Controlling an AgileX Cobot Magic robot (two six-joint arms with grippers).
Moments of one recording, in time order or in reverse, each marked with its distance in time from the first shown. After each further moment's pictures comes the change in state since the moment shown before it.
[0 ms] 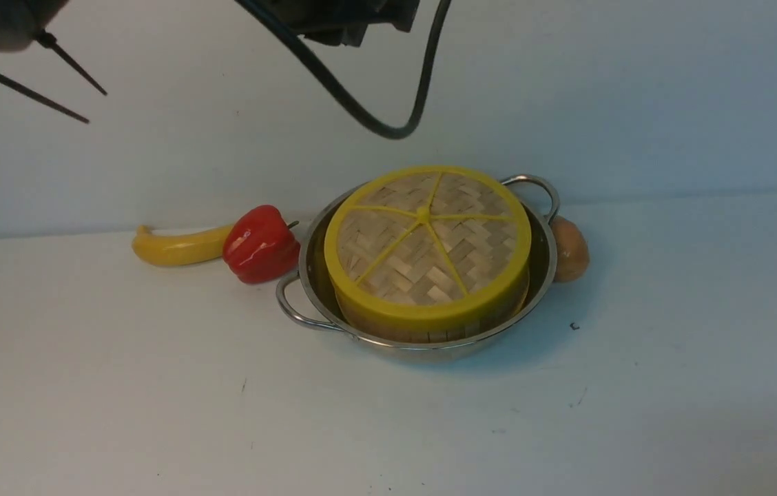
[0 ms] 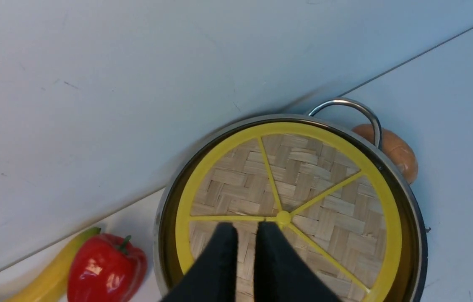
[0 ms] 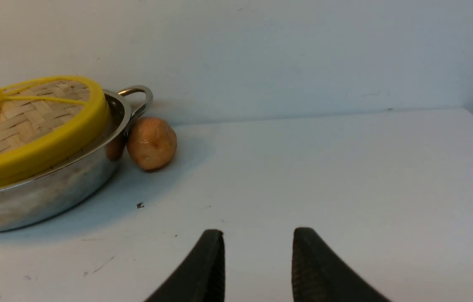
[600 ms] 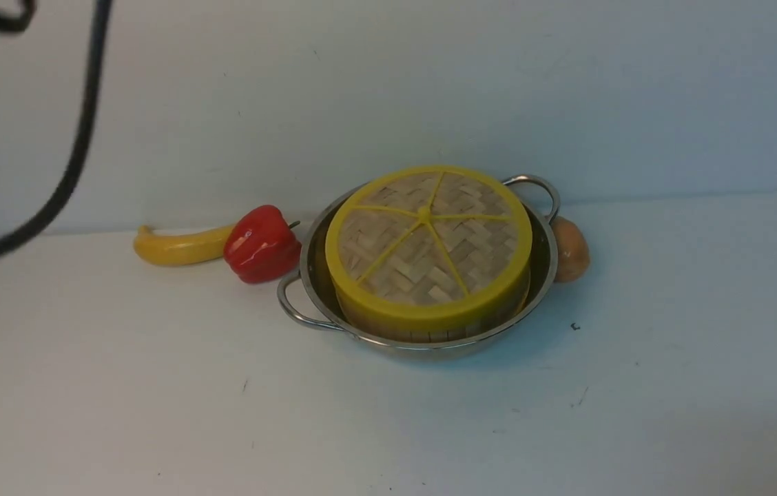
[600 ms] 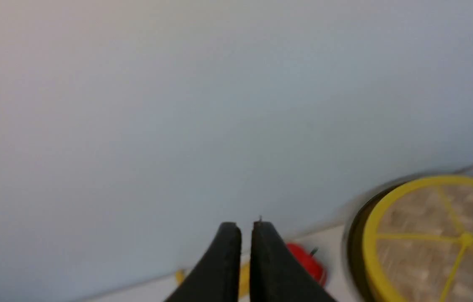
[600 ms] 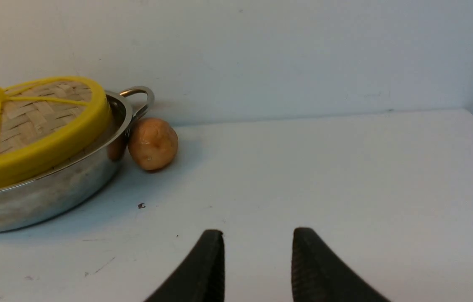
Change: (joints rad) right arm 0.000 0.000 0.000 0.005 0.000 0.000; left arm 0.257 -0.626 0.631 0.138 -0.326 -0.004
